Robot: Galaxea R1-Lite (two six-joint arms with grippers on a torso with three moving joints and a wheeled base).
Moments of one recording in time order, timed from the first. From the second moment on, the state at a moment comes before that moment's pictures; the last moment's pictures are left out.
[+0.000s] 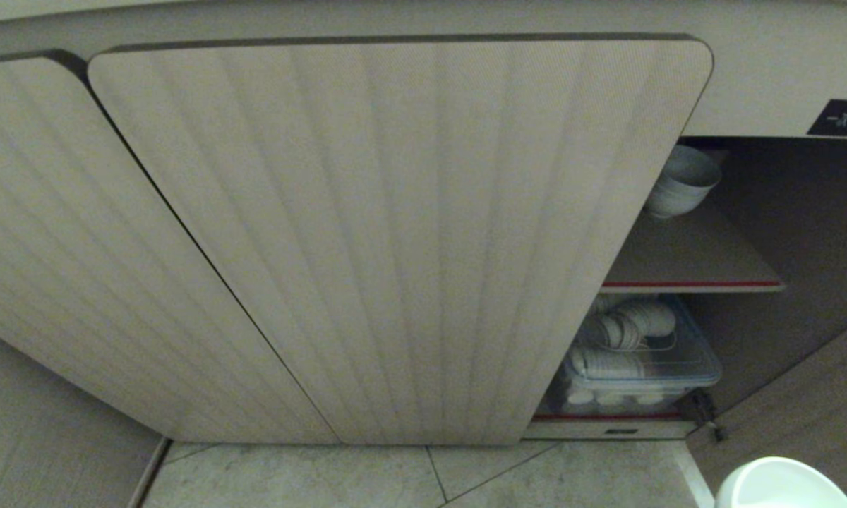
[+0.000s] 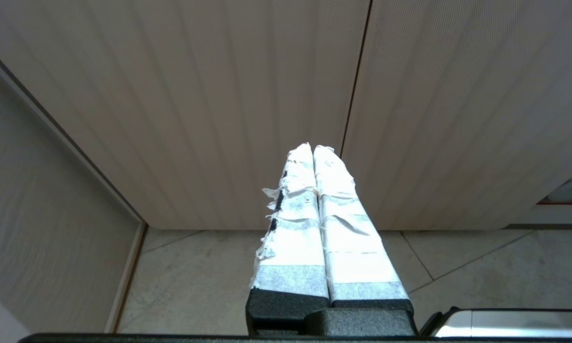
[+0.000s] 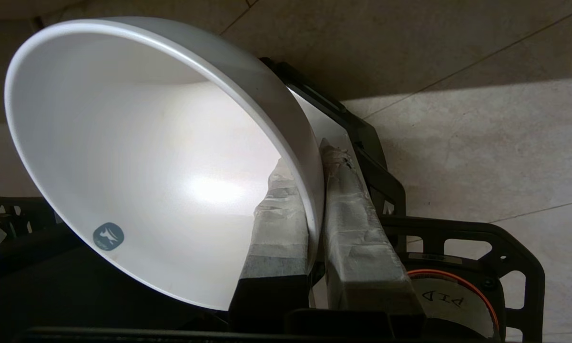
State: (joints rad) left arm 0.00 0.00 0.00 0.00 -0.01 -0.01; right arm -0.11 0.97 -0.52 0.54 0.36 0.18
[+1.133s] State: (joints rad) left arm 0.00 0.00 0.00 0.00 -0.01 -0.01; right arm -0.11 0.98 -0.54 0.55 0.36 0.18
